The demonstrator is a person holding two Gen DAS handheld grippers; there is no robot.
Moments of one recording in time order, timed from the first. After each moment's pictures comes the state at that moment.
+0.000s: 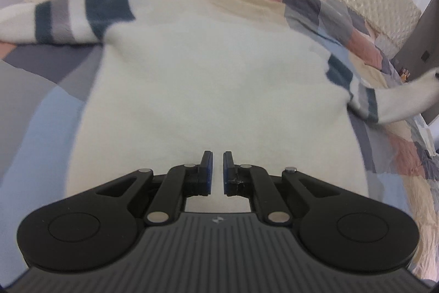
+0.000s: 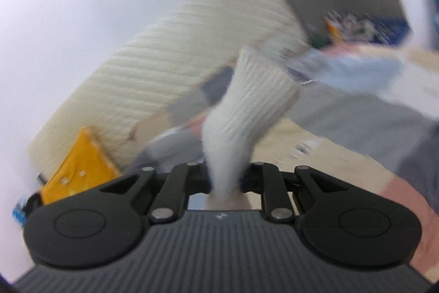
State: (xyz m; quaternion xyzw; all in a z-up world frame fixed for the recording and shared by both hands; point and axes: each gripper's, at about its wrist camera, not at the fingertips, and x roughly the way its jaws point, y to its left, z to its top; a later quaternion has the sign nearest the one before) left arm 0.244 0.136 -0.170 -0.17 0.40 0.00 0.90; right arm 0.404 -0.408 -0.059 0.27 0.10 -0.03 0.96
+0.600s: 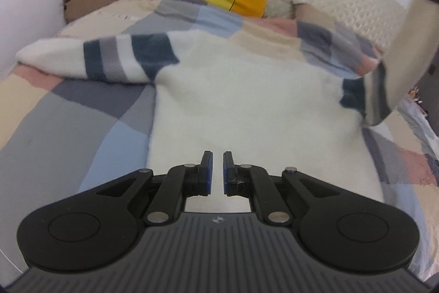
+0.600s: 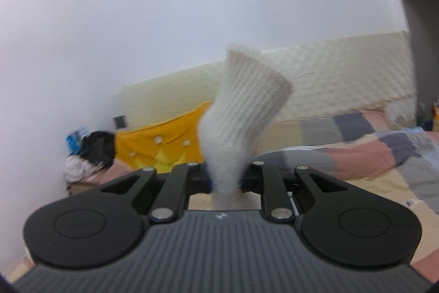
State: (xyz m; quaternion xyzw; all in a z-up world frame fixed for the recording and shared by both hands) left arm 0.187 0.185 -0.134 -0.15 0.33 0.03 0.93; right arm 0.344 -0.153 0.056 0.07 0.06 0.14 0.99
